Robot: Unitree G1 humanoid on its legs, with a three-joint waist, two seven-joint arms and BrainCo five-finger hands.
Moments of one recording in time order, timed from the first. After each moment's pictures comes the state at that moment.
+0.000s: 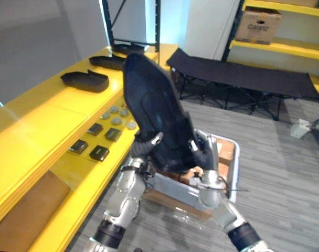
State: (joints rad) left arm -0.15 0.08 -0.33 0.01 -0.67 -0.09 0.13; right arm -0.13 -0.20 0.41 0.18 -0.57 -0.39 -0.78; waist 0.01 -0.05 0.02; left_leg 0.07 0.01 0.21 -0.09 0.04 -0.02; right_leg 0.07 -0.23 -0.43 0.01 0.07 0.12
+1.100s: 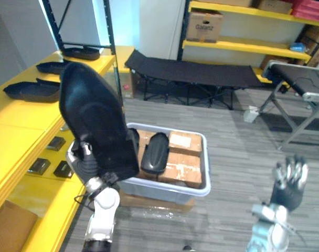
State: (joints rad) left arm 0.09 0.03 0.06 0.06 0.29 -0.37 0.86; right arm 0.38 0.00 -0.26 0.17 0.54 -0.56 -0.04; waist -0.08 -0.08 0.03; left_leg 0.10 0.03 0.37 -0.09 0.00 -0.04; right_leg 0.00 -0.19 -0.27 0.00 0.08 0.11
